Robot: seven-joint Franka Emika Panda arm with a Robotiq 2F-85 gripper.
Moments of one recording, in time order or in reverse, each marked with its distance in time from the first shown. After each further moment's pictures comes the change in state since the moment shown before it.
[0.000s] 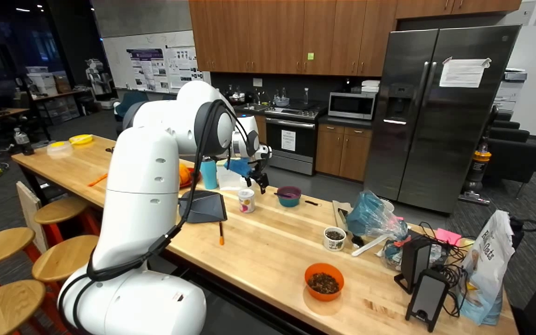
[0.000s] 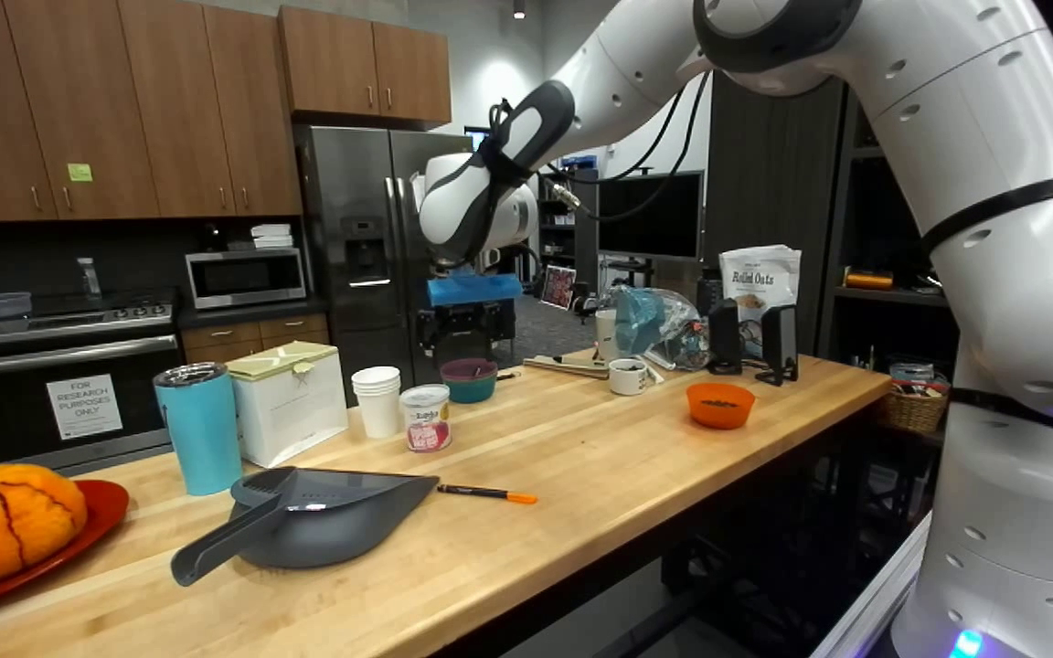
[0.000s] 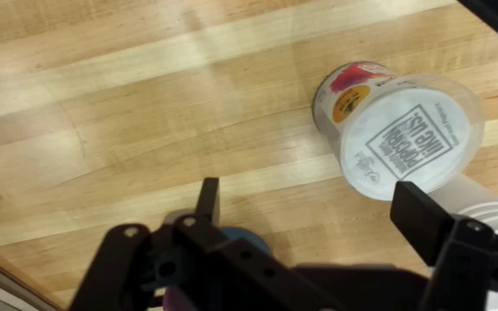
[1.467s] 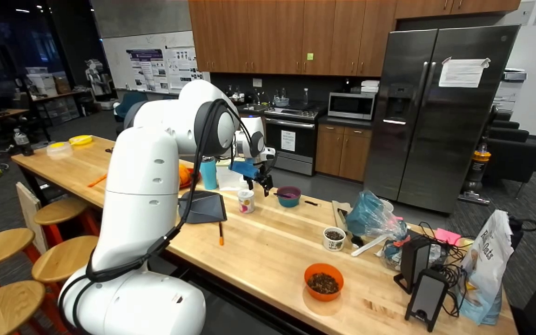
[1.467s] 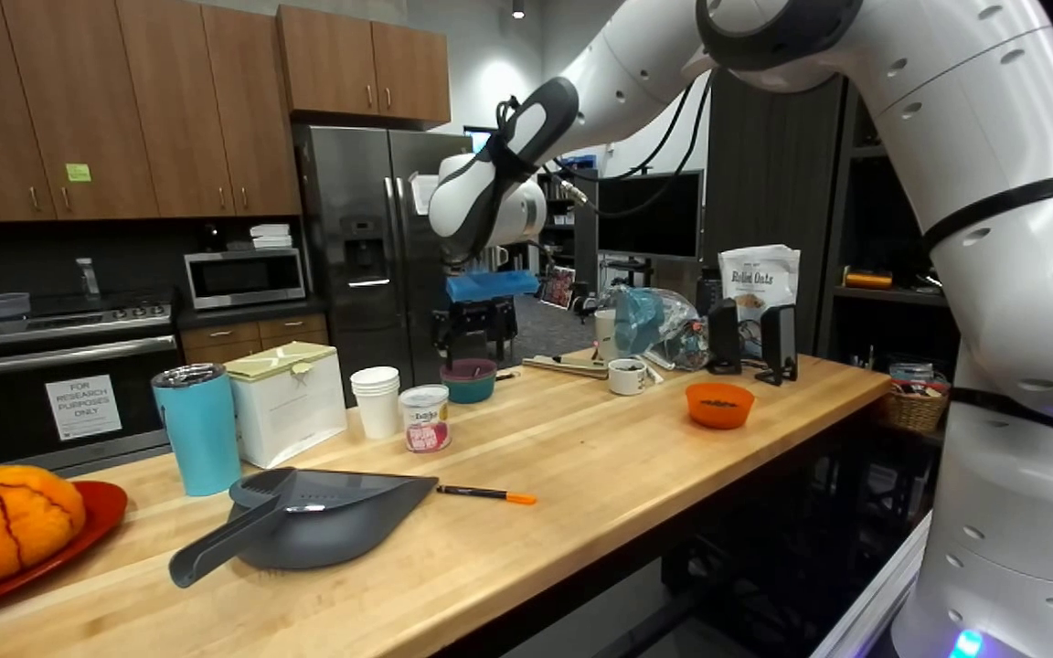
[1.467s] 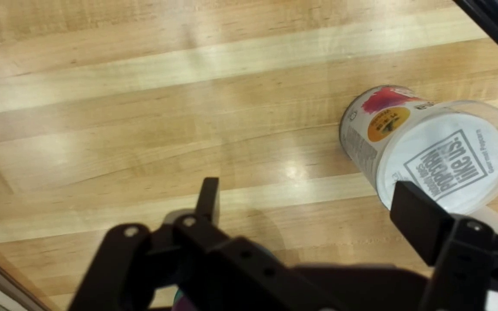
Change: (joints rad) arm -0.017 -0.011 -0.015 -0.010 0.053 -0.048 -0.155
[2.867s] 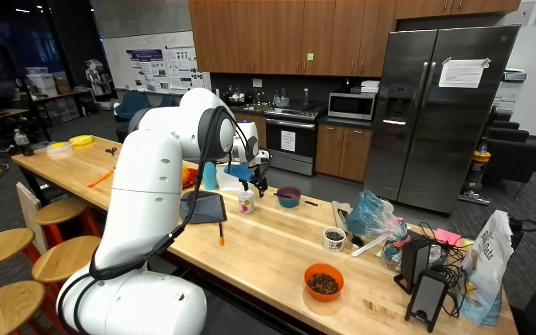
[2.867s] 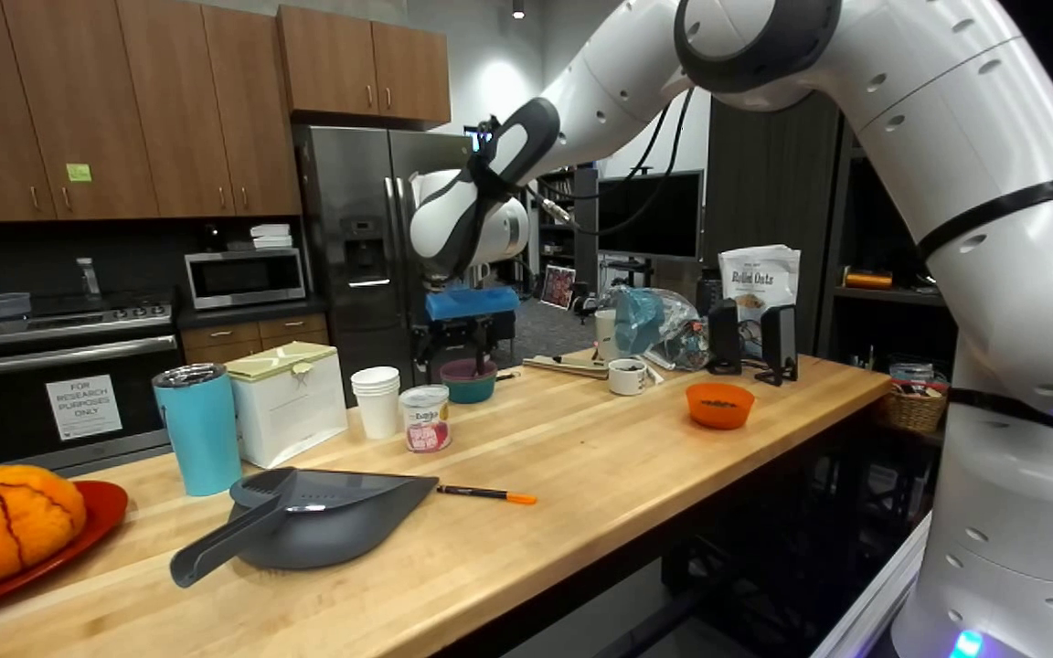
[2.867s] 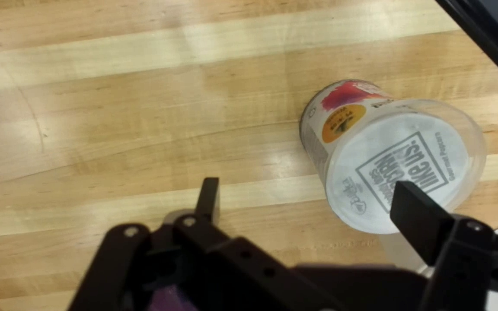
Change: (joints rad) arm 0.046 0.073 -0.003 0.052 -0.001 0.053 0.020
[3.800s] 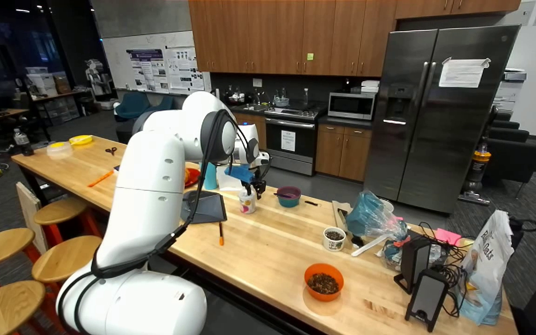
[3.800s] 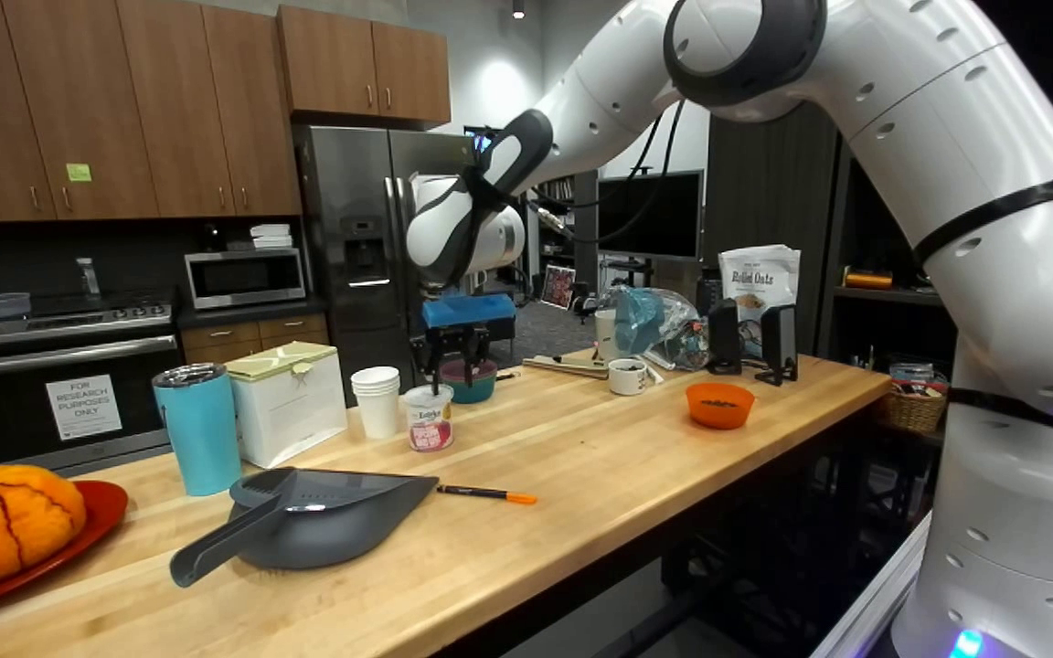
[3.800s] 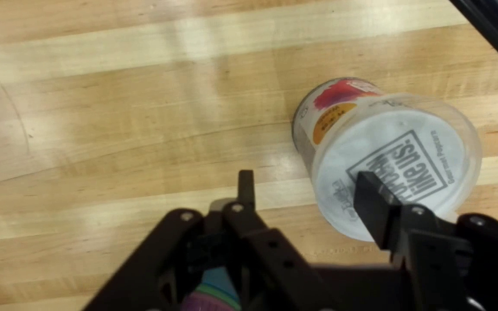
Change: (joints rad) arm 0.003 0.038 -0.002 0.033 0.000 0.000 0.003
